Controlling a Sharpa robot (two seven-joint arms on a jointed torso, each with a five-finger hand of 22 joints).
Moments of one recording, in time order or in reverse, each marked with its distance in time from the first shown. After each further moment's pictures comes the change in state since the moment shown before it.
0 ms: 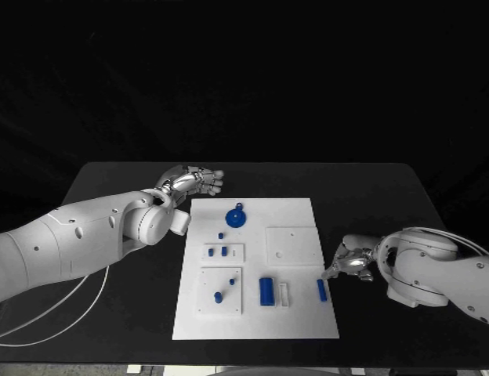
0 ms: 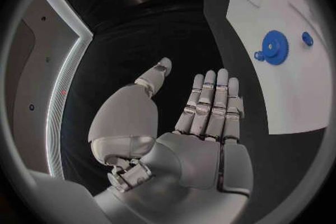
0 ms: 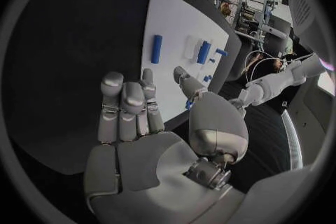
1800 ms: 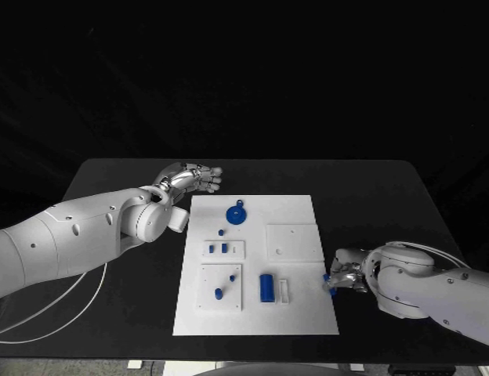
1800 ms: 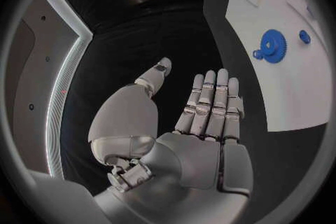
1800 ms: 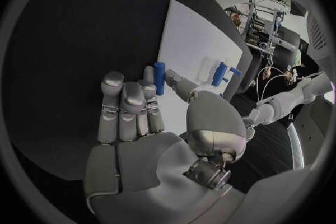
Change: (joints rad) left arm 0.000 -0.010 0.000 0.005 0.000 0.004 -0.004; left_hand 0.000 0.000 -0.002 0.002 0.000 0.000 0.000 0.000 -0.001 0.000 0.000 0.000 -0.002 0.000 0.000 0.000 0.002 0.000 0.000 0.000 0.000 0.002; right arm -0.073 0.070 -0.014 -0.073 -0.083 -0.009 -0.041; right_hand 0.071 0.087 0.158 0.044 0.000 0.016 -0.001 -0.002 0.066 0.007 0.000 -0.007 0.006 0.002 0.002 -0.005 0.001 0.013 -0.005 0.009 -0.004 0.000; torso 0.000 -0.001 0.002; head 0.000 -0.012
